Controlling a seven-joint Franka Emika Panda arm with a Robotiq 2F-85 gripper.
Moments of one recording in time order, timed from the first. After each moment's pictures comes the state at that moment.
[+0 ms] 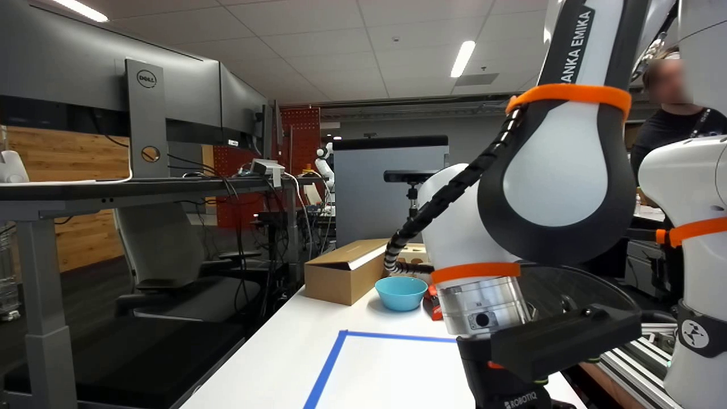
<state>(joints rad) 0.17 0.15 0.16 -2.63 0.79 2.57 0.71</state>
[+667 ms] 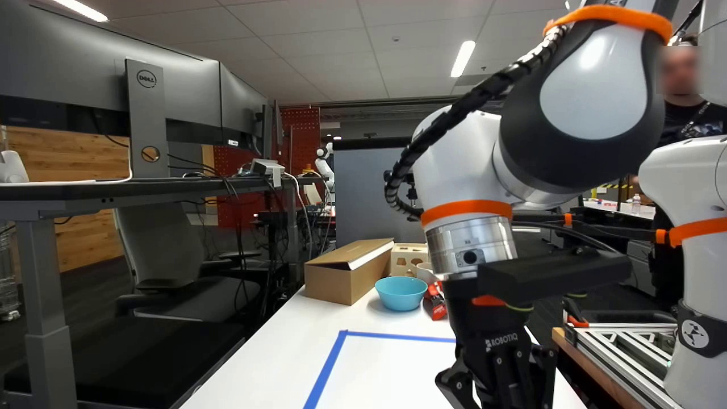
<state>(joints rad) 0.16 -0.02 0.15 -2.63 0.59 2.50 0.90</state>
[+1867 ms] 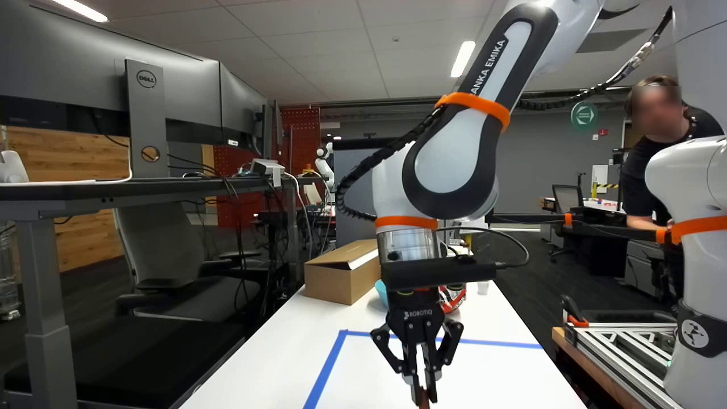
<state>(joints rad) 0.00 0.17 0.02 -2.50 0.45 2.55 0.93</state>
